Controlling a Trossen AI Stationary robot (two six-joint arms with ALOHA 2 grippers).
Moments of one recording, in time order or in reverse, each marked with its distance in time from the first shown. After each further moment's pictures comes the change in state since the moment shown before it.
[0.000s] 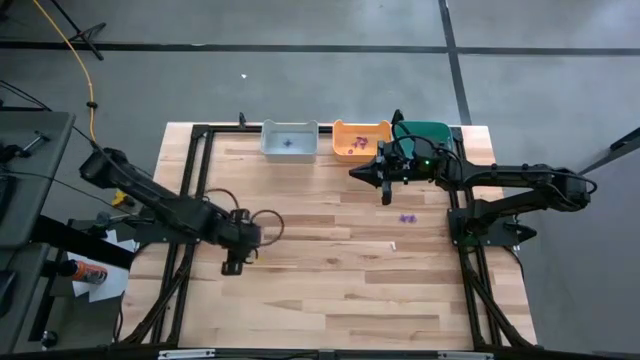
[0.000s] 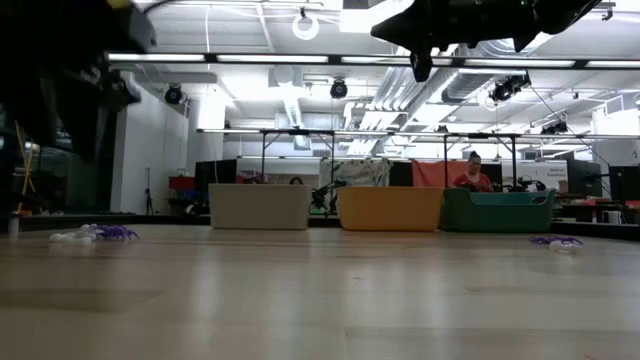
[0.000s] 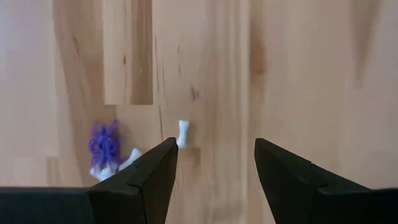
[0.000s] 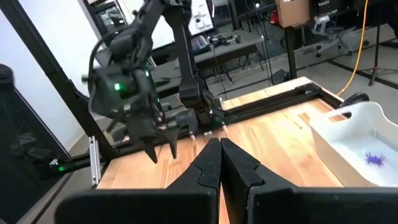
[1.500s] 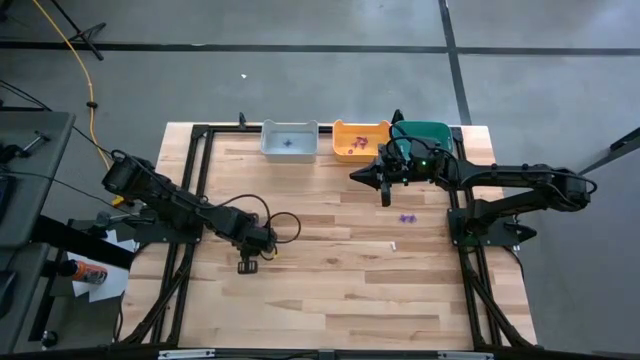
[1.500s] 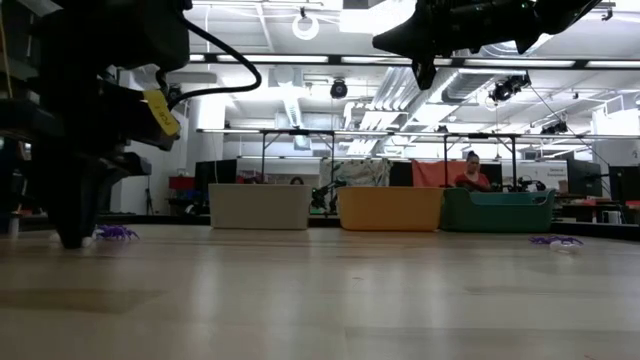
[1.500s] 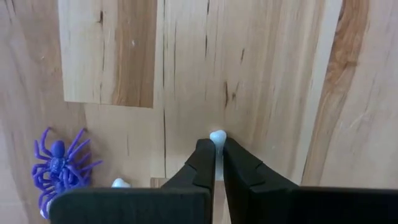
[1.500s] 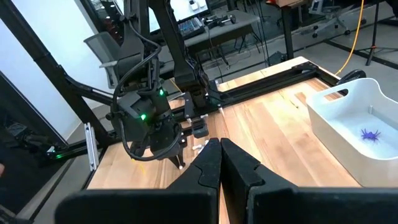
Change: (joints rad) left arm 0.140 0.291 -0.104 0.213 0.088 0.039; right arm 0.000 0.000 0.000 -0.074 0.000 0.003
